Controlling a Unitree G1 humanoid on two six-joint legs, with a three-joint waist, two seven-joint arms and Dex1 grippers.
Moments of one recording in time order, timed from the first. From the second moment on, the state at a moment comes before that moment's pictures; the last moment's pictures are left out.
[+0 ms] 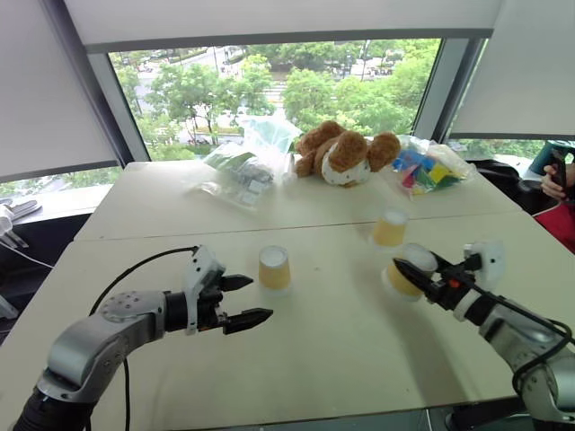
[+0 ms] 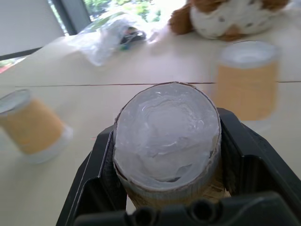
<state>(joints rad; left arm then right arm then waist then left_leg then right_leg) -0.25 0.71 0.02 -0.44 -0.68 0.79 -0.80 -0.12 -0.56 -0.27 -0.34 0.55 0.52 0.52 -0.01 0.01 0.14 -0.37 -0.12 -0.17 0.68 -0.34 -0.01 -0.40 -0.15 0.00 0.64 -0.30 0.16</state>
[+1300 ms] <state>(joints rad) -0.28 0.68 0.05 -0.42 -0.66 0.78 -0.76 -0.71 -0.56 -0.18 0.48 0.35 0.24 0.61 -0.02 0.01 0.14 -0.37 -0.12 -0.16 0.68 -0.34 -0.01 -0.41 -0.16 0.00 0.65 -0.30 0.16</state>
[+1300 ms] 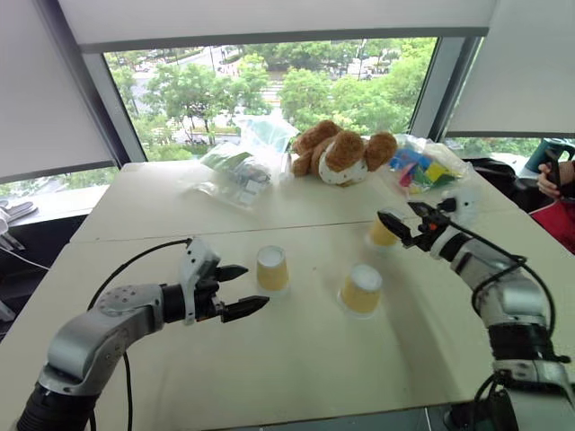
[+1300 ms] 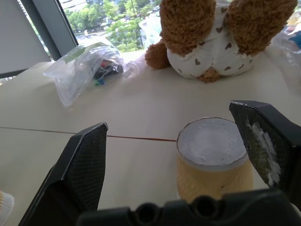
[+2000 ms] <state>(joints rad) -0.21 0.68 0.07 -0.48 -0.66 0.77 -0.71 -0.92 -0.52 -0.17 0.99 0.22 -0.10 0.65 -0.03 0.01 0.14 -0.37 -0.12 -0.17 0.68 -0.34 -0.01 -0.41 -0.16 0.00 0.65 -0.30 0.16</state>
